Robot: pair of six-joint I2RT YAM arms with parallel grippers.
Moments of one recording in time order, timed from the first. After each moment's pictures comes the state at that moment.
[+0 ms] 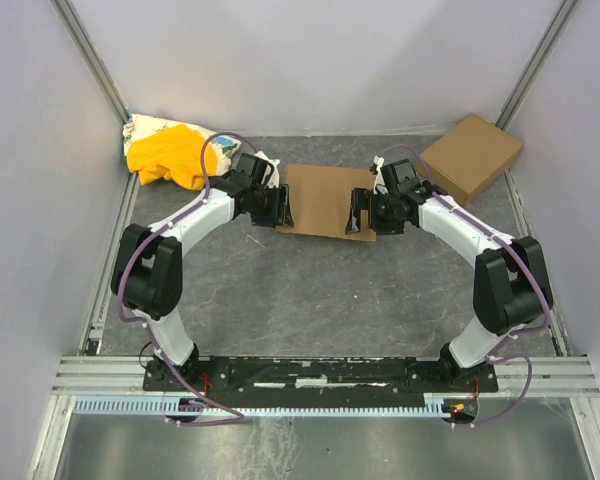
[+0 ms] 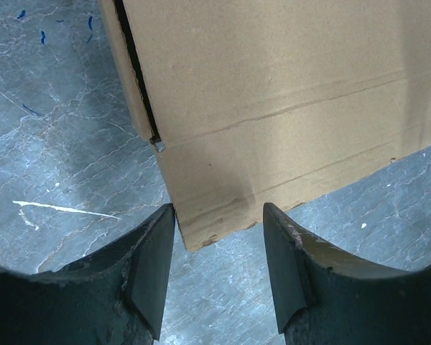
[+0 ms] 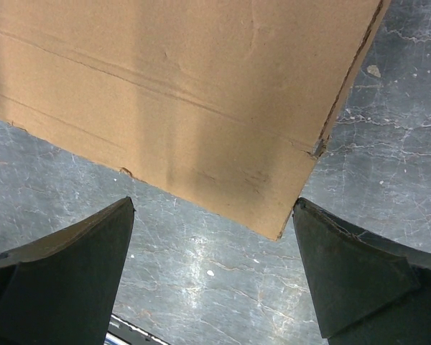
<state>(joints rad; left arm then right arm) -0.42 1.77 1.30 -0.49 0.26 -0.31 0.37 1.65 1.18 -0.52 -0.23 0.36</state>
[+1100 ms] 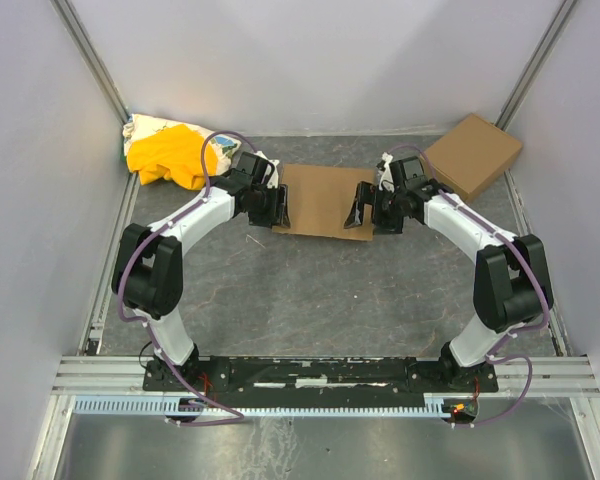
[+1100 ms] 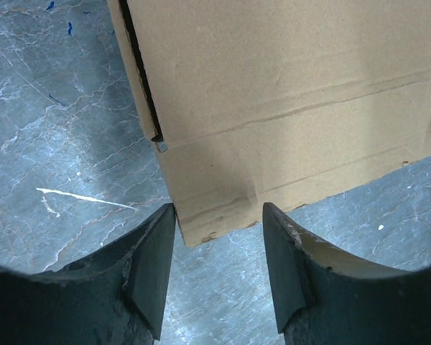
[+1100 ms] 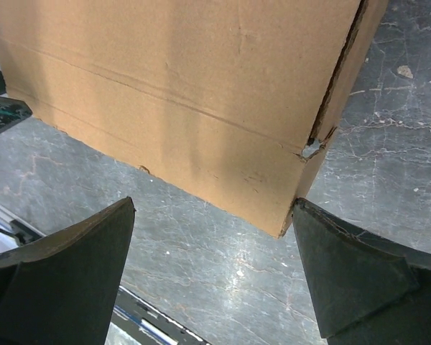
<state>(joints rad) -0.42 1.78 1.33 -0.55 0.21 -0.28 0.31 1.66 1.18 -0.48 -0.36 0.44</state>
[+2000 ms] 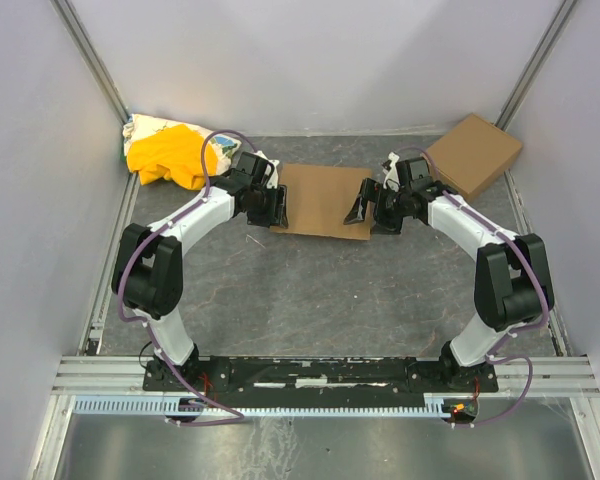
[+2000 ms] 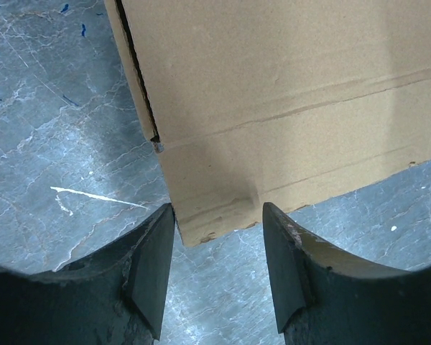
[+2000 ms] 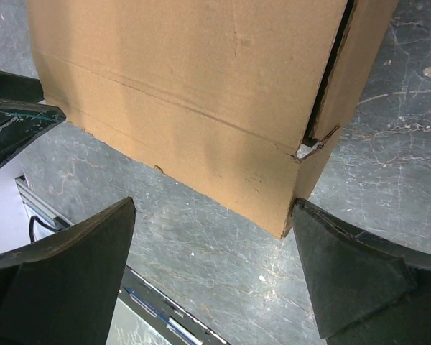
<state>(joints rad) -0.42 1.78 1.33 -0.55 0.19 -0.27 0.27 1.66 1.16 -0.42 -0.46 0.51</state>
